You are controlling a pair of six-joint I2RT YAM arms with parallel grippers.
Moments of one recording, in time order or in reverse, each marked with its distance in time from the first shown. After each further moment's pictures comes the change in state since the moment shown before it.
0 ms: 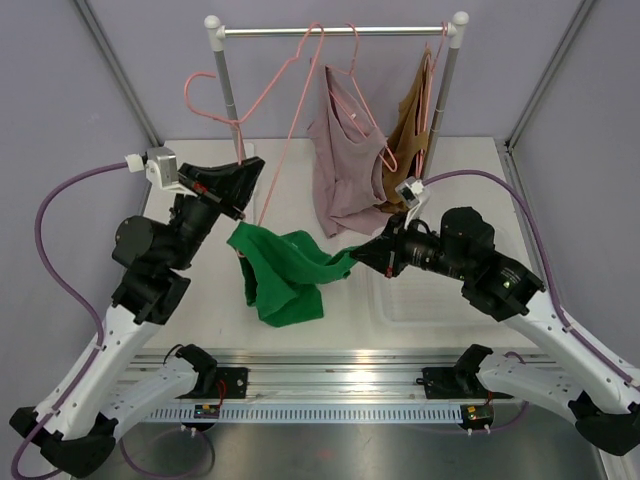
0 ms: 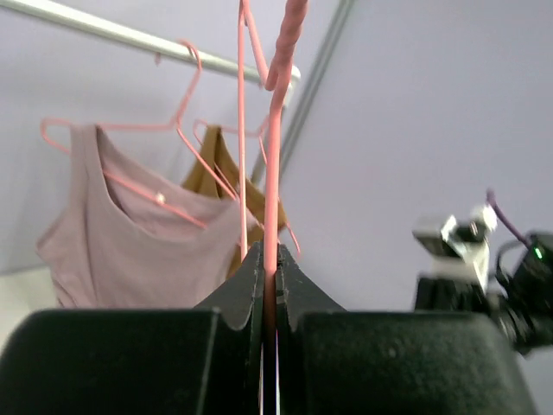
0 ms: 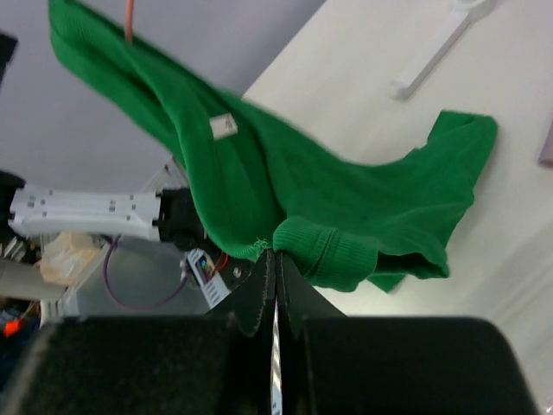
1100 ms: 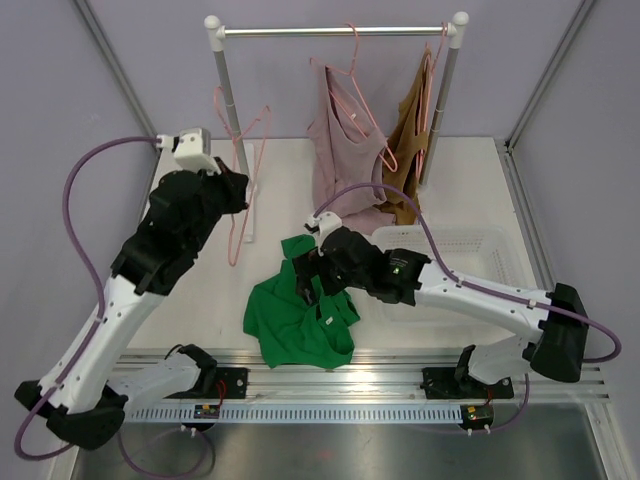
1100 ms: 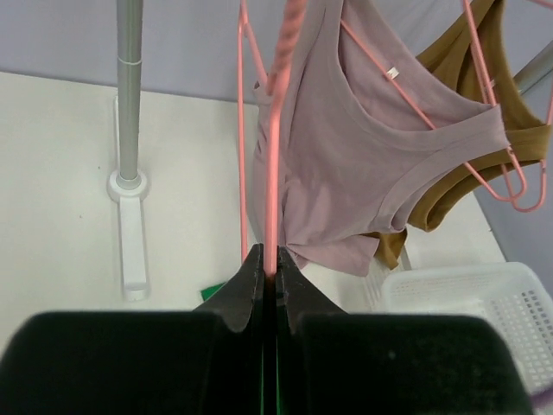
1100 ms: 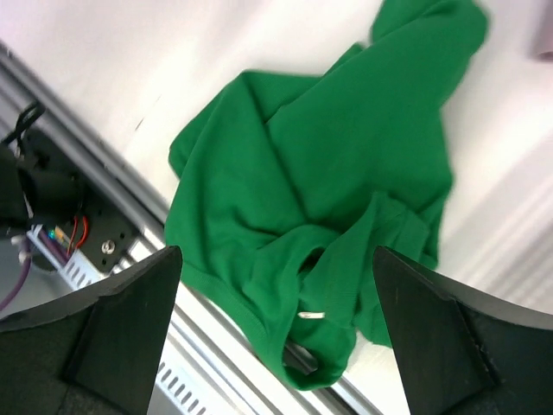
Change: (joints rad) left arm -0.007 0.159 0.241 -0.659 -0.423 0.045; right arm 0.323 0.504 0.091 -0.085 0.361 -0.058
